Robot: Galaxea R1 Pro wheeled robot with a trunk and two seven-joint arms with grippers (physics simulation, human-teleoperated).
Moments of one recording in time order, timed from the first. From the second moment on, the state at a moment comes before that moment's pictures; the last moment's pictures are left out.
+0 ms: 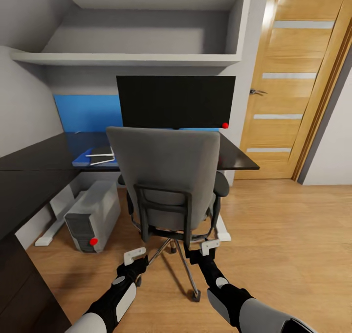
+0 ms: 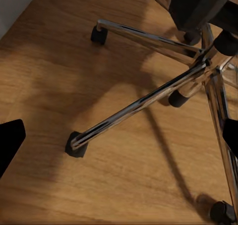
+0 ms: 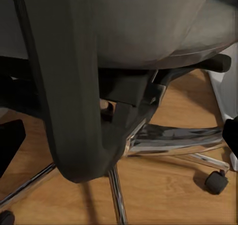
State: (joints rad) left arm -0.55 -0.13 -0.05 -0.42 0.26 -0.08 0.19; right arm -0.68 0.12 0.81 -0.20 -0.60 -0.55 -0.08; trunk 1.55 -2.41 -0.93
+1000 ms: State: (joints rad) left arm -0.55 -0.13 -0.05 -0.42 0.26 -0.08 0.19; right arm -0.68 0.12 0.81 -0.20 -0.60 -0.55 -0.08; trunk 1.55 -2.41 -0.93
